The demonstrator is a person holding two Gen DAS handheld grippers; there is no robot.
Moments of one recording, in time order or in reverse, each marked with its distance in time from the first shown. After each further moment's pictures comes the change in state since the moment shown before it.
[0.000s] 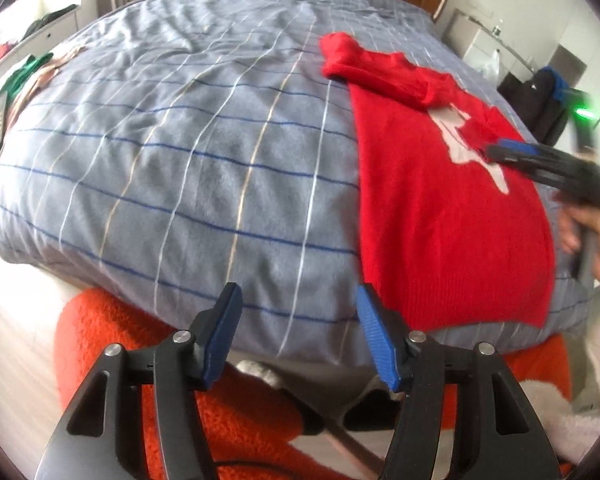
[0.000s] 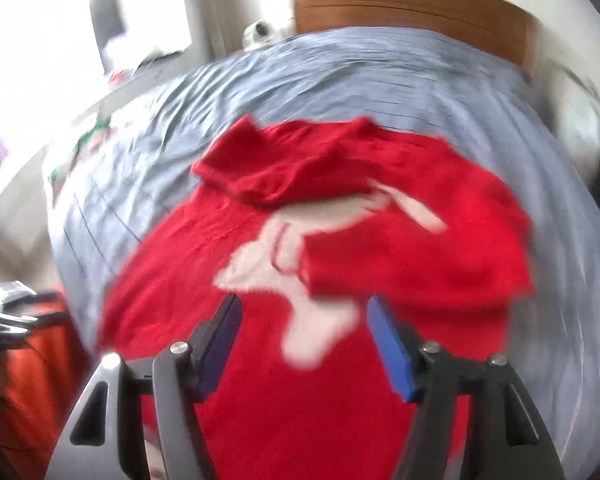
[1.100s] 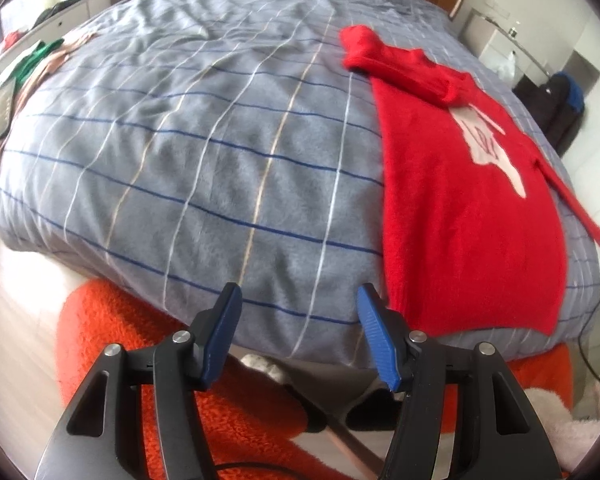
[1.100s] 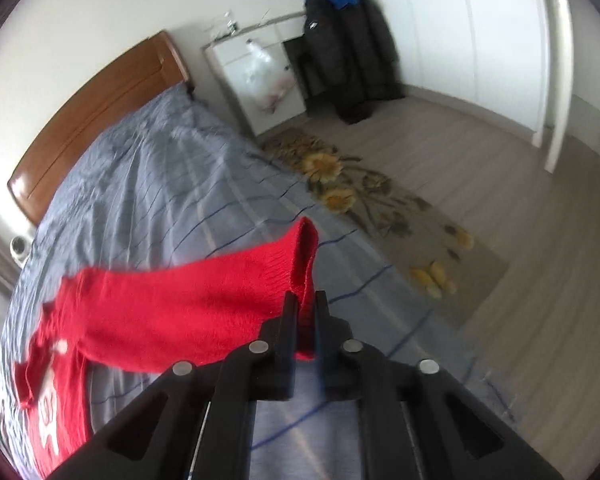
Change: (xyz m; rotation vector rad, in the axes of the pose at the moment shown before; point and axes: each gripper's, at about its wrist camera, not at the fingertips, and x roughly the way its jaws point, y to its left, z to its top) left arm 0.008 0.009 0.001 -0.040 0.024 0.028; right arm -0.187 -0.315 -0.242 1.086 -0.226 -0.538
